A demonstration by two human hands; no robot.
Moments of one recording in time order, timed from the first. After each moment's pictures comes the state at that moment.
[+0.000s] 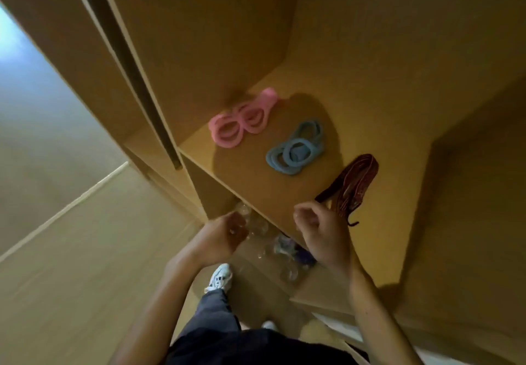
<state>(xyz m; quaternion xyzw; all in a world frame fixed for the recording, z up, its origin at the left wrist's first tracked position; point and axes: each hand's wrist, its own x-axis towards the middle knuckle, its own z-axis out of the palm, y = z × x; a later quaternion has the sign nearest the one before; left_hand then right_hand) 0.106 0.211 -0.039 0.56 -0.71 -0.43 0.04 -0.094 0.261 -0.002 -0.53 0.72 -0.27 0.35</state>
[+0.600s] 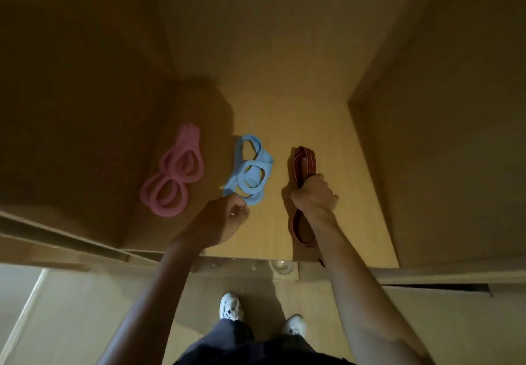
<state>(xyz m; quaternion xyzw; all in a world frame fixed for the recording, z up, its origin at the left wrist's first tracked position) 0.045 0.056 -0.033 0.36 -0.82 -0.44 -0.01 -0.131 0.149 -0.040 -0.11 0.96 -0.14 0.21</state>
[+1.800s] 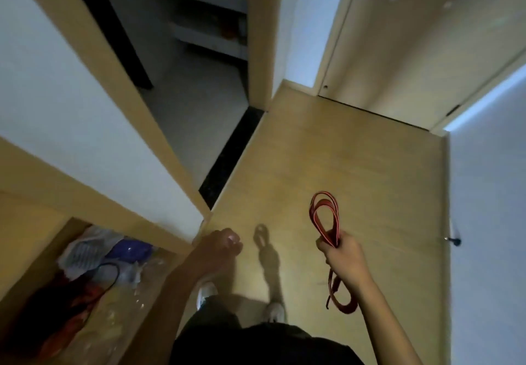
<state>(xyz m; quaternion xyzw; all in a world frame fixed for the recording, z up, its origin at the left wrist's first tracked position) -0.001 0.560 -0.063 -0.14 -0.87 -0.26 -0.40 0.121 0.787 -0.068 0.41 0.78 -0.47 0.07</state>
